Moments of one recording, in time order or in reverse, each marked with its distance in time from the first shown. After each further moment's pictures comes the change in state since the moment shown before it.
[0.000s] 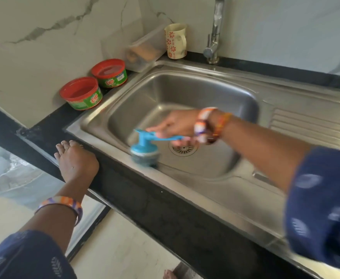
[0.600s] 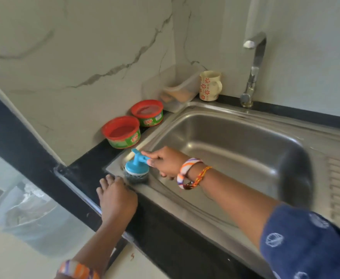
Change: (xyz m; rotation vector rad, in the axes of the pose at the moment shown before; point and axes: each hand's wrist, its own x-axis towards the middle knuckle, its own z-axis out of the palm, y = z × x) left_hand 0.031 -0.008 -0.006 -0.082 -0.110 0.166; right_hand 0.132 -0.075 0.042 -0.229 0.354 -0.193
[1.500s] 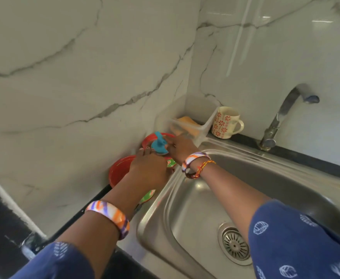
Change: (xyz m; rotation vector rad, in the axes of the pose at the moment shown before) left_hand 0.196 0.069 -0.058 0.382 -0.132 0.749; right_hand 0.187 -0.002 -0.065 -0.359 0.316 0.228
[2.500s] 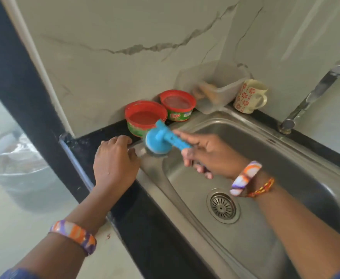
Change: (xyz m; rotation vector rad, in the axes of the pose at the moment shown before) left_hand -0.145 0.054 0.052 -0.519 0.445 -0.751; right_hand -0.166 0.033 -0.020 0.680 -0.438 -0.239
